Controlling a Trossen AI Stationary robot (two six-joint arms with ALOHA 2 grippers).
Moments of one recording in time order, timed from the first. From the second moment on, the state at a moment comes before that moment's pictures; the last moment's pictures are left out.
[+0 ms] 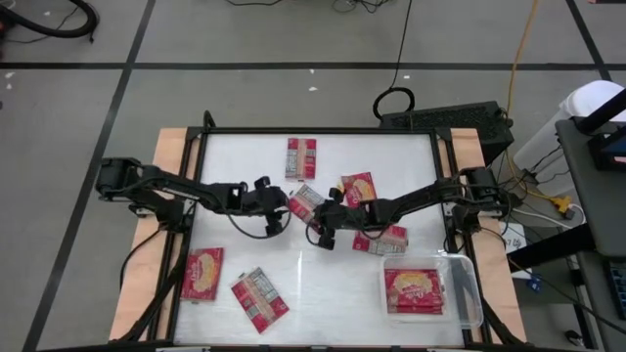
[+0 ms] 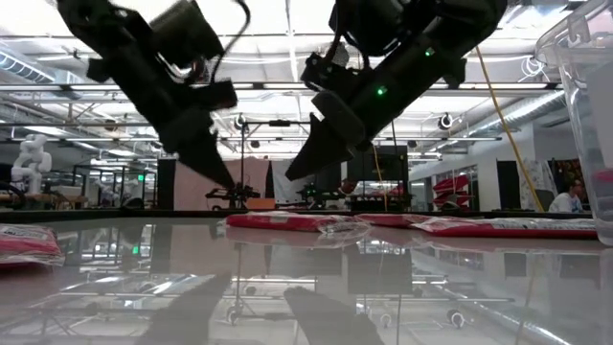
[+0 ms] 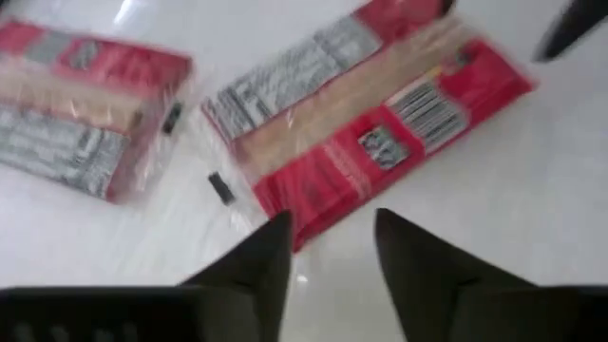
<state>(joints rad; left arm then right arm) 0.02 1.46 0.64 -0.04 -0.23 -0.13 0.09 1.82 0.97 0.15 0.29 0.13</state>
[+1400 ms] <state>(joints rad) 0.05 1.65 0.64 0.13 -0.24 -0.13 0.12 1.82 0.88 0.35 0.26 0.15</state>
